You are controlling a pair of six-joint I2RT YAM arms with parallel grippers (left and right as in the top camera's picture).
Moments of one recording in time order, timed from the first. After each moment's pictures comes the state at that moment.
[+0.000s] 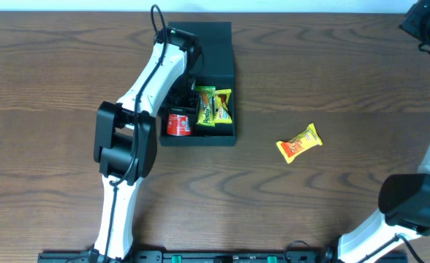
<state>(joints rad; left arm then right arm) -0.34 2.33 2.06 -1.60 0.08 -0.18 -0.30 1.89 2.13 -0.98 -0.05 0.31</state>
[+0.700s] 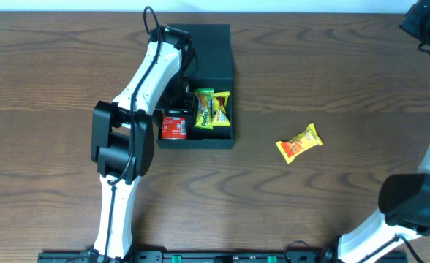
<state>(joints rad) -0.32 2.33 2.06 -1.68 0.10 -0.19 -0.30 1.89 2.13 -0.98 -0.05 0.31</state>
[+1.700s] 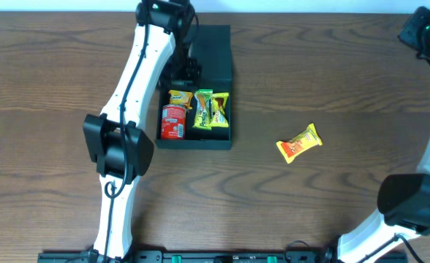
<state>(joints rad) -0.31 2.33 2.46 -1.70 0.08 -0.19 -0.28 1.89 2.13 -1.13 0.07 0.31</state>
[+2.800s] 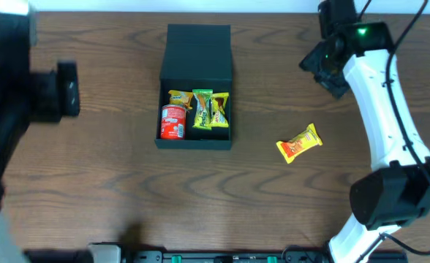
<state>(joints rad) -0.04 1.47 2.60 -1.69 -0.16 0.14 0.14 1.89 1.84 -1.25 0.17 0.94</state>
